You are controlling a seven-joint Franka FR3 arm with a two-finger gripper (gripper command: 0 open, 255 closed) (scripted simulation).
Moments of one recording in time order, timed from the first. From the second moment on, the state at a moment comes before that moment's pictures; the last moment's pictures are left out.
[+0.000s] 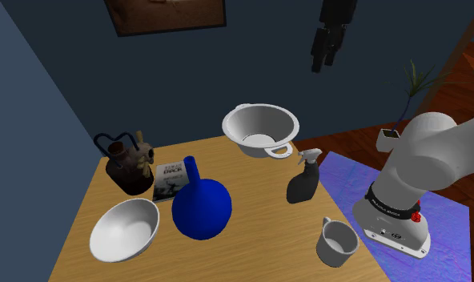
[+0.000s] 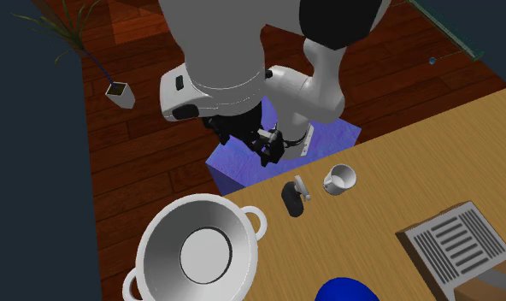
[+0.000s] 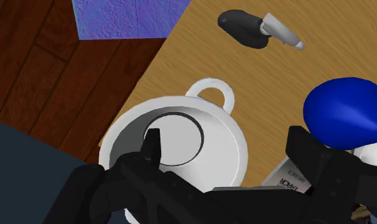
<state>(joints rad) 0.00 -0.79 -0.06 -2.26 0.05 1.48 -0.03</state>
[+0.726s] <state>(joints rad) 0.16 -0.96 0.00 -2.58 0.09 1.64 -0.22</state>
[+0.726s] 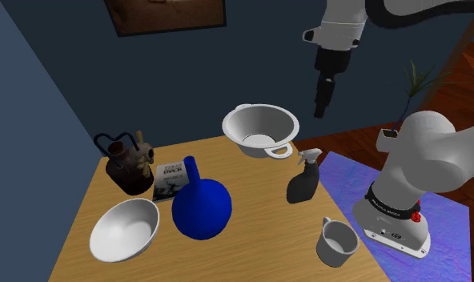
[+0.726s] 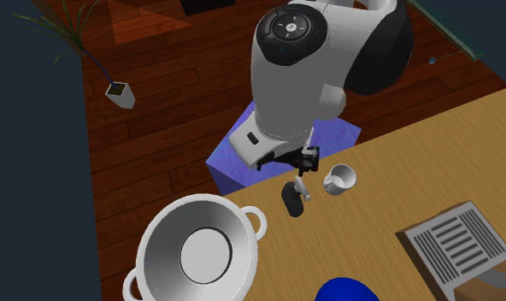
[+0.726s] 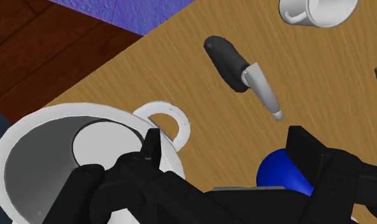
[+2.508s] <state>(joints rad) 0.33 -1.12 0.06 -2.96 0.14 1.87 -0.39</state>
